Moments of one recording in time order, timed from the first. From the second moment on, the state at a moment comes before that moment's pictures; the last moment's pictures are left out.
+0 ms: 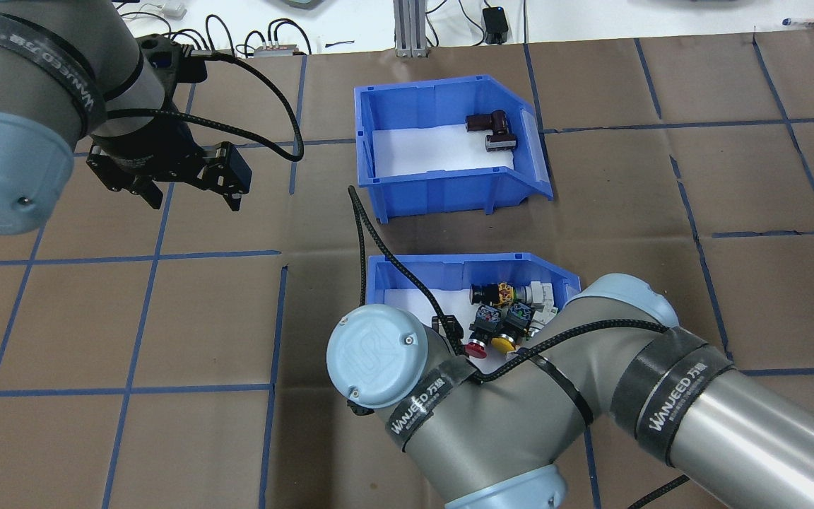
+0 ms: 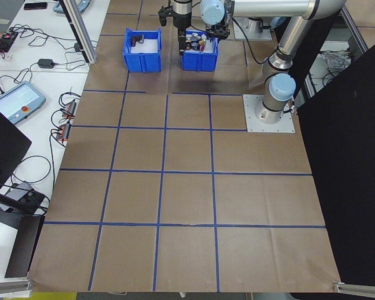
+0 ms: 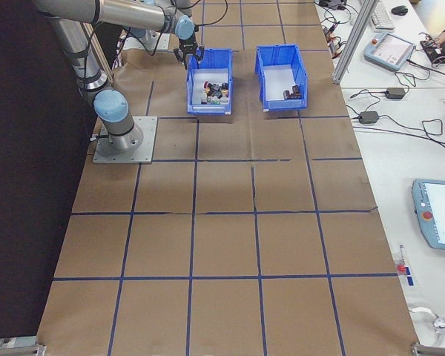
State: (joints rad) left arm -1.59 -1.52 -1.69 -1.48 1.64 0.05; right arm 2.26 -1.56 2.07 -2.01 -1.84 -0.83
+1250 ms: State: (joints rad) left arm -1.61 -1.48 -1.70 -1.49 1.58 -0.02; right arm 1.66 -1.81 1.97 -1.99 -1.64 -0.46
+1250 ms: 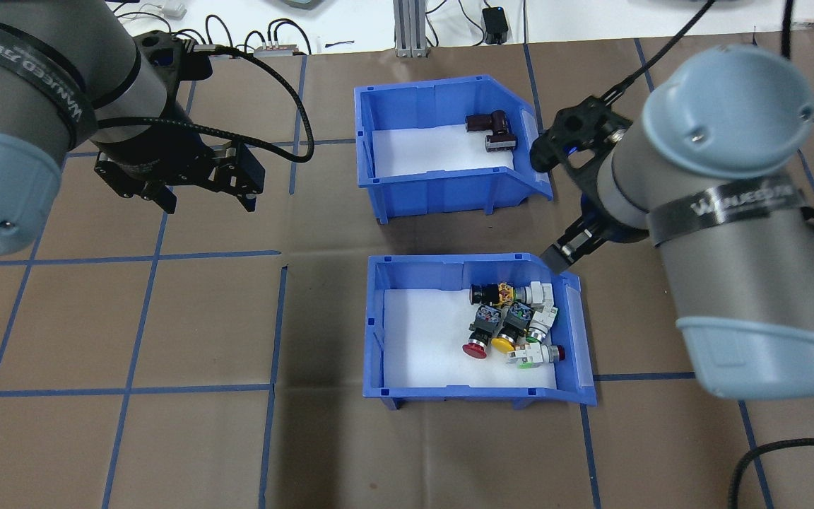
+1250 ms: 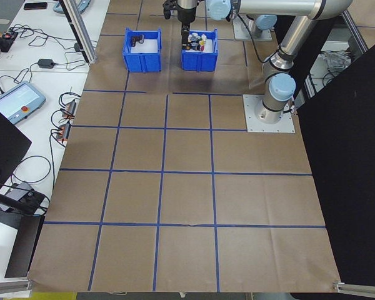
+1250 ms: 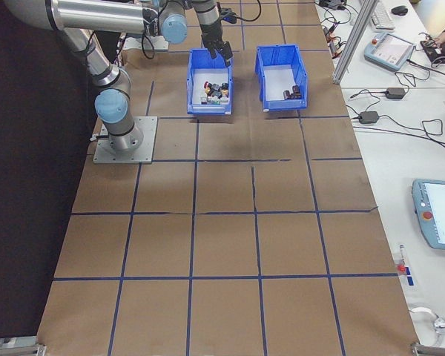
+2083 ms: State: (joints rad) left arm -1.61 -1.48 -1.70 -1.49 1.58 -0.01; right arm 1.55 -1.68 1.74 -1.64 -1.59 0.08
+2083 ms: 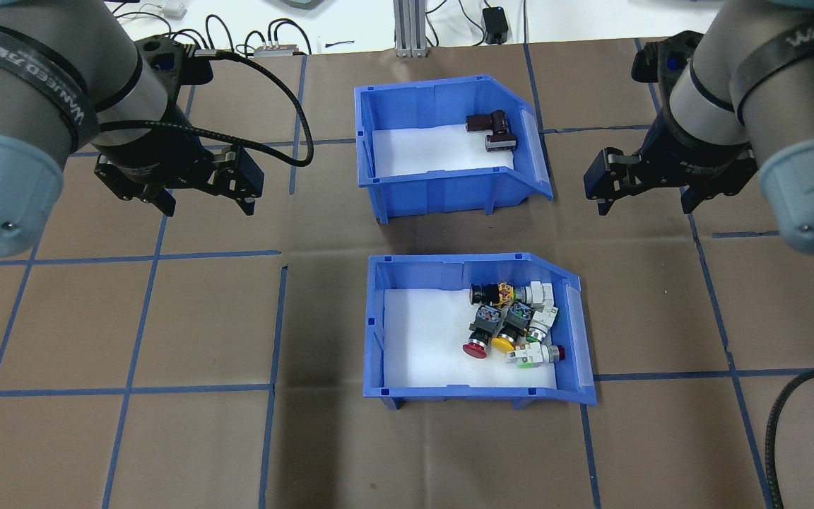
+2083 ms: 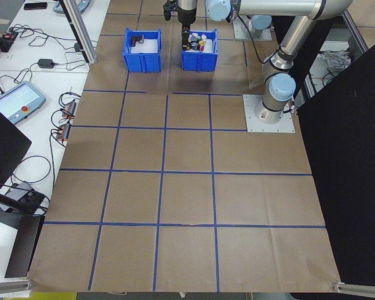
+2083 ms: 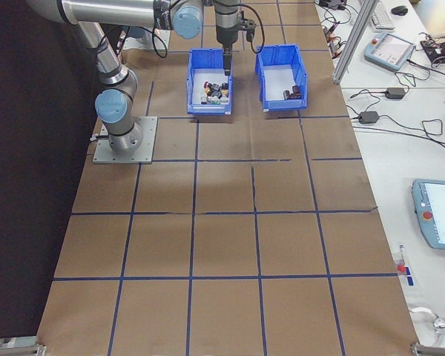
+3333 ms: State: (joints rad) left arm -1.61 -1.48 -1.69 -1.49 1.59 -0.01; right arm 1.56 -1.63 1.68 -1.59 -1.59 0.12
